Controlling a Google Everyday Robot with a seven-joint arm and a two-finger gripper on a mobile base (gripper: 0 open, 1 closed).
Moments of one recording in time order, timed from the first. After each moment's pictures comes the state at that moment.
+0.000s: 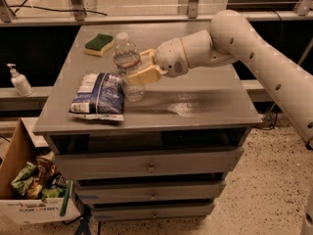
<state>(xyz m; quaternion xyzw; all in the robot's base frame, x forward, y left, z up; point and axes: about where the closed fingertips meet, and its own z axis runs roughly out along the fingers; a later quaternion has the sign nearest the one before) 0.606 0.055 0.886 -0.60 0.56 0.40 0.41</state>
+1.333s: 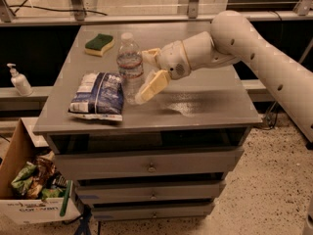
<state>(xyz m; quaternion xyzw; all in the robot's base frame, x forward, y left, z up) 0.605 0.047 0.877 -0.60 0.57 0.39 0.39</state>
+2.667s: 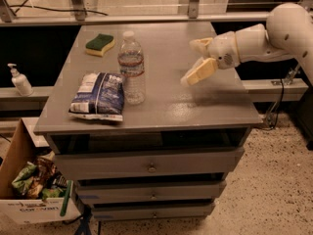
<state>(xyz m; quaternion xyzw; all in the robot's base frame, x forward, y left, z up) 0.666 -0.091 0.877 -0.53 0.66 0.31 0.43</state>
